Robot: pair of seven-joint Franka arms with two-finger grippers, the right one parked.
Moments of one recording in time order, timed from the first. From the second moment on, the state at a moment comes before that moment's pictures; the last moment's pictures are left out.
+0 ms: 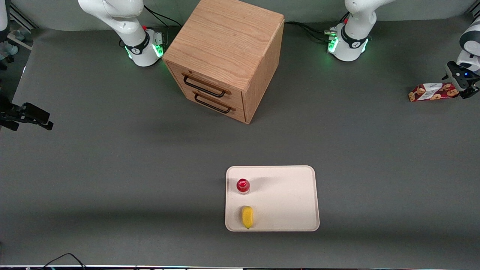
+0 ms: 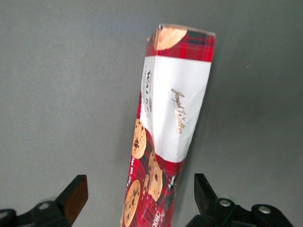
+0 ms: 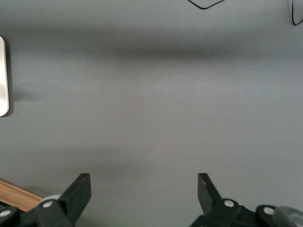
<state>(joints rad) 0.40 0.13 0.50 -2.51 0.11 2.67 2.11</state>
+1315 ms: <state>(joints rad) 0.36 0.14 0.49 -2.46 0.10 2.61 1.95</state>
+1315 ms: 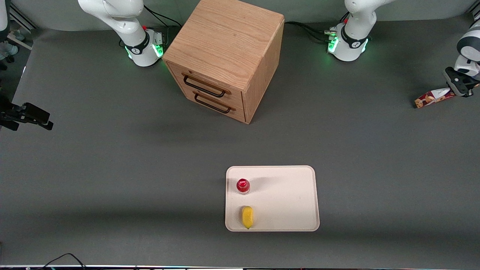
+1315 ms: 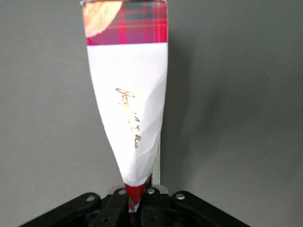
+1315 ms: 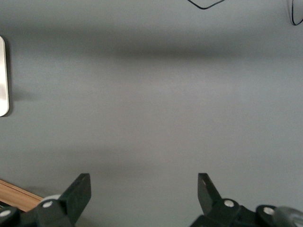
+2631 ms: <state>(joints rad) 0.13 0.23 -0.26 -1.65 0.10 1.83 -0.02</state>
